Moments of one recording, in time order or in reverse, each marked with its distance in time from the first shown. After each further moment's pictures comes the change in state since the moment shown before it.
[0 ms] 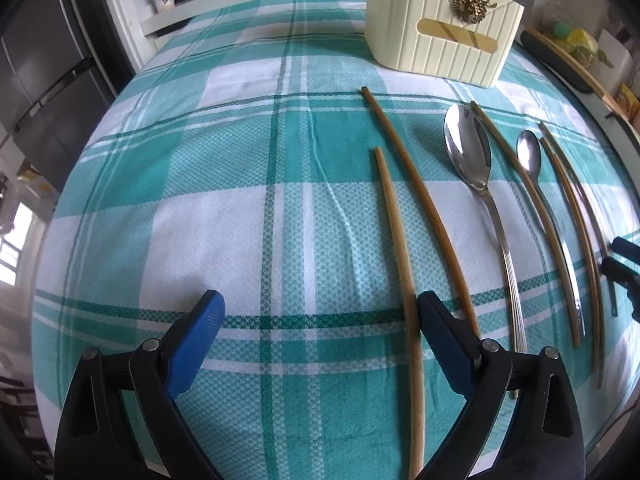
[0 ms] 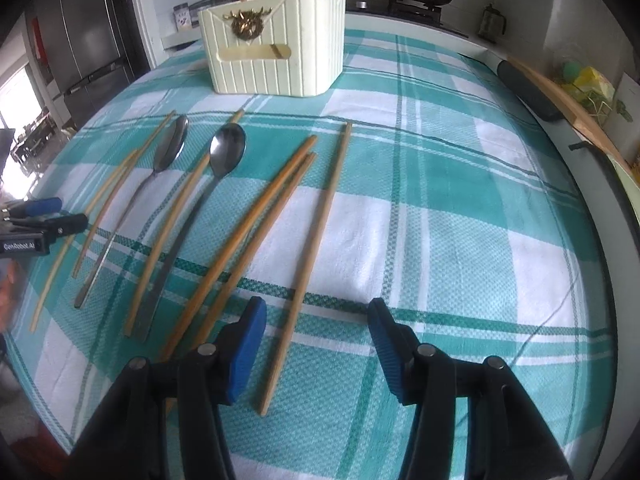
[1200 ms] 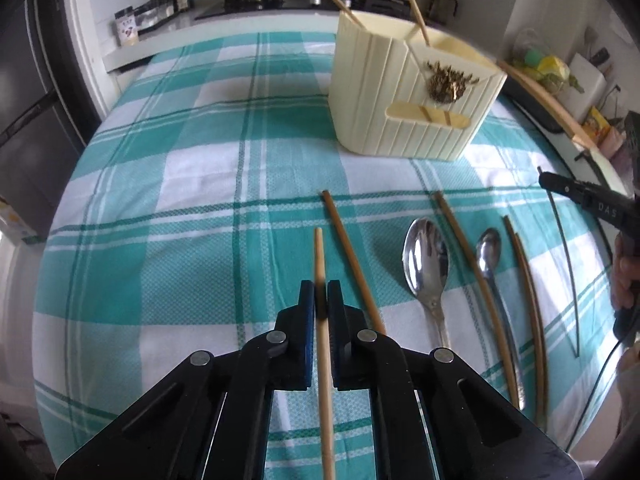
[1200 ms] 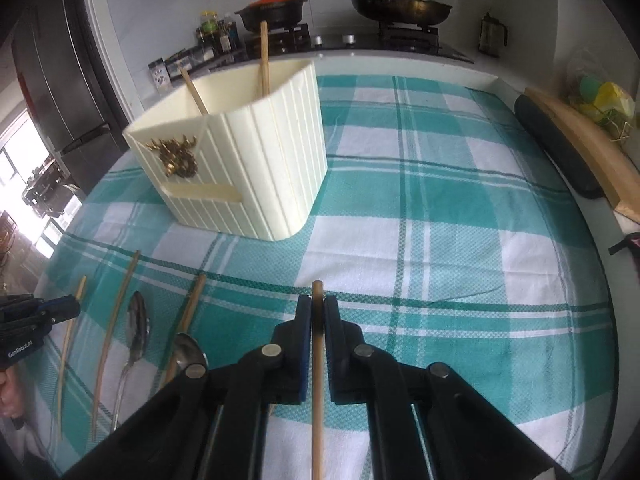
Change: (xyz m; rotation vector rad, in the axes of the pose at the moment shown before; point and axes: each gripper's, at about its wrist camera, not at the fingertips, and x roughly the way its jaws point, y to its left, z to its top) left arm -0.026 -0.001 0.074 0.022 -0.100 -0.153; right arm 0.005 -0.041 0.128 0.120 -0.156 0.108
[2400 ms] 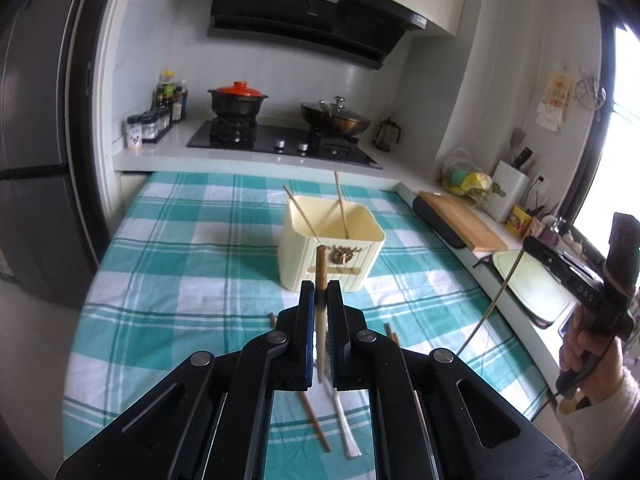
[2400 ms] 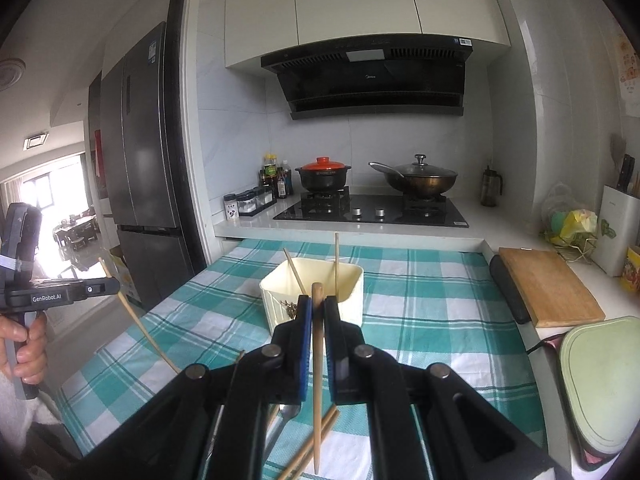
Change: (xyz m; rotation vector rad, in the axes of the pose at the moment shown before) left arm -0.185 -0.006 0.009 -0.037 -0.405 -0.179; right arm -0.210 0.048 -0.012 -0.109 -0.495 0.061
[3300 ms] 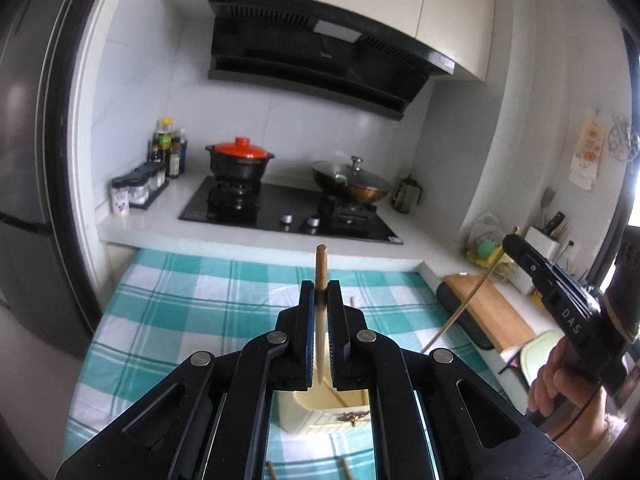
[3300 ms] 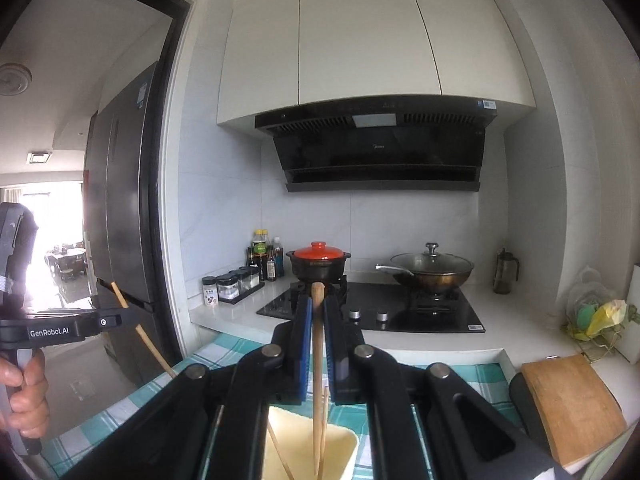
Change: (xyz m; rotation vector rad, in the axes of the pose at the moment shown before) left arm 0.117 0.004 0.149 -0.028 -0.131 0.055; right arm 0.162 -0.006 0.129 -0.059 -0.213 -0.015
